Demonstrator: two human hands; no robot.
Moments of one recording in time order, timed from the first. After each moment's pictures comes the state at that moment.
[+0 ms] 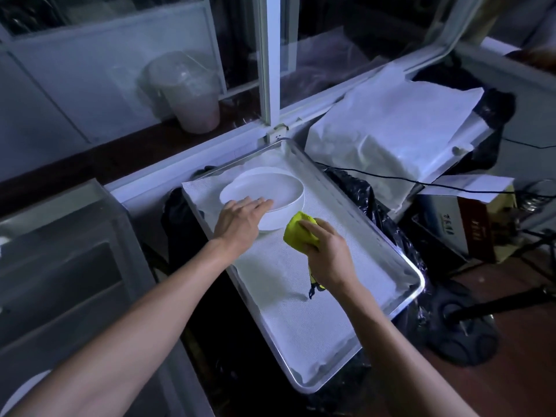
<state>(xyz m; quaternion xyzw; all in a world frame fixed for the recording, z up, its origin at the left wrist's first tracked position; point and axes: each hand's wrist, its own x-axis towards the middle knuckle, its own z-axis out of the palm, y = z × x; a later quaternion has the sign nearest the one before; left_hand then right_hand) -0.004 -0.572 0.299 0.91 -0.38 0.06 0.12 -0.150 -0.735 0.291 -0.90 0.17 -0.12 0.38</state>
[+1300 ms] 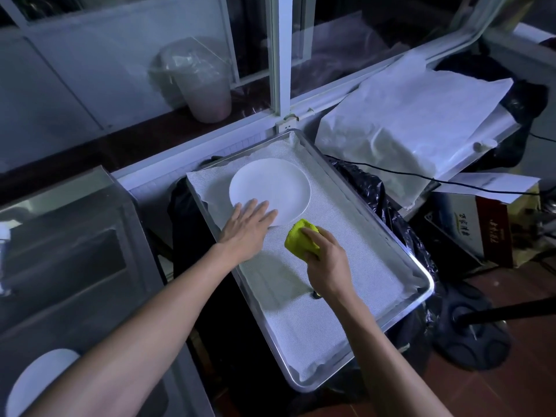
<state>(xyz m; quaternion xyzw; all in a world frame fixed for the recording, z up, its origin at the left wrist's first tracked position) 0.001 -0.570 0.242 0.92 -0.39 -0.06 -0.08 -0.157 -0.728 0.260 -0.88 0.19 -0.10 0.42</state>
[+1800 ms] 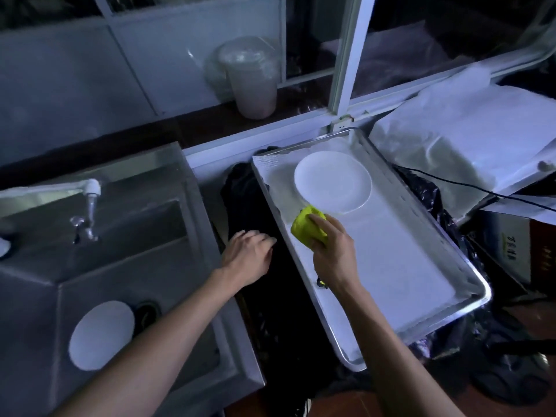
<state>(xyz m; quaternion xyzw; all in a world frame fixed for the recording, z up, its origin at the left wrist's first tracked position) -0.079 -0.420 0.259 0.95 -0.31 -0.01 0.09 -0.142 -0.615 0.282 -0.88 0.13 -0.12 0.45</state>
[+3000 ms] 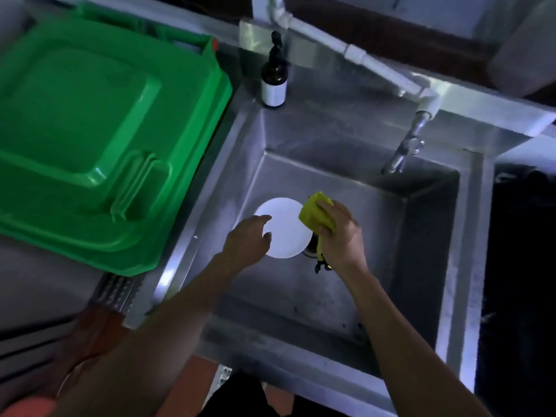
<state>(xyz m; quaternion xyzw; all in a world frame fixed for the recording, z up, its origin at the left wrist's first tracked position) -0.185 0.122 0.126 0.91 0.23 -0.16 0.29 -0.085 -0.072 0.156 -0.89 -0.18 0.13 0.41</state>
